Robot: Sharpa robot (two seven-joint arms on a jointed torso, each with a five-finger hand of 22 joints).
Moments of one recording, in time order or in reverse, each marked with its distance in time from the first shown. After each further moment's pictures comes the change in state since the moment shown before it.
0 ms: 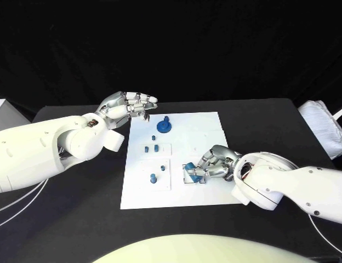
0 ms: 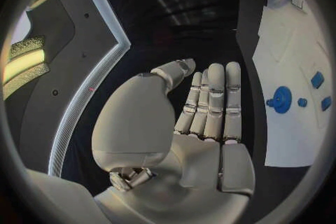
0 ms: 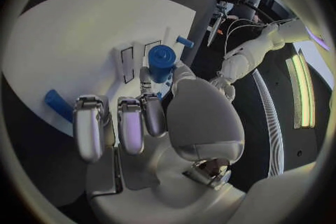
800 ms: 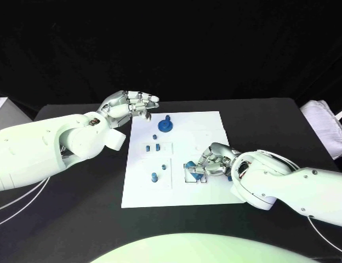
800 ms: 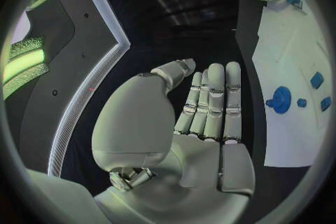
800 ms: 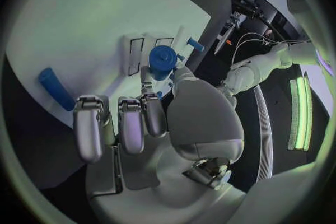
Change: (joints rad) left arm 0.000 0.001 0.000 0.001 0.000 0.000 -0.003; left_hand 0.000 0.000 0.000 0.000 0.000 0.000 0.000 0.000 0.001 -0.004 -0.004 0.000 0.000 0.000 0.000 0.000 0.000 0.000 0.000 0.000 -0.004 -0.001; right arm -0.003 0.031 0.000 -0.009 -0.181 -0.022 -0.079; right_hand -0.017 0.012 0.003 -0.003 -0.008 0.009 -0.009 0.008 0.004 0.003 -0.004 0.000 0.000 -0.004 -0.004 0.000 0.001 0.000 0.000 0.000 0.004 0.000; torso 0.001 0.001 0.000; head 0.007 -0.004
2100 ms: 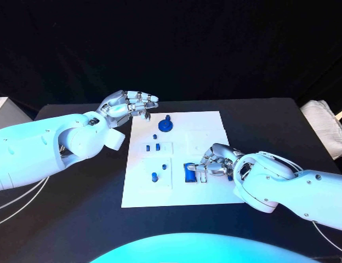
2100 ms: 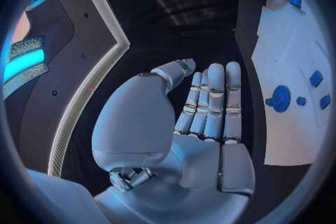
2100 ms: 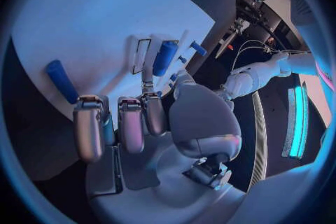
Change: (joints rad) left arm 0.000 -0.007 0.000 0.002 -0.001 0.000 -0.004; left_hand 0.000 0.000 0.000 0.000 0.000 0.000 0.000 0.000 0.001 0.000 0.000 0.000 0.000 0.000 0.000 0.000 -0.001 0.000 0.000 0.000 0.000 -0.001; right arm -0.011 -0.027 0.001 0.022 -0.083 -0.002 -0.006; right_hand -0.104 0.040 -0.133 -0.003 -0.035 0.000 -0.005 0.023 0.004 0.000 0.000 -0.017 0.001 0.000 0.000 0.000 0.000 0.000 0.000 0.000 -0.005 0.000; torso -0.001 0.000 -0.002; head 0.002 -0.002
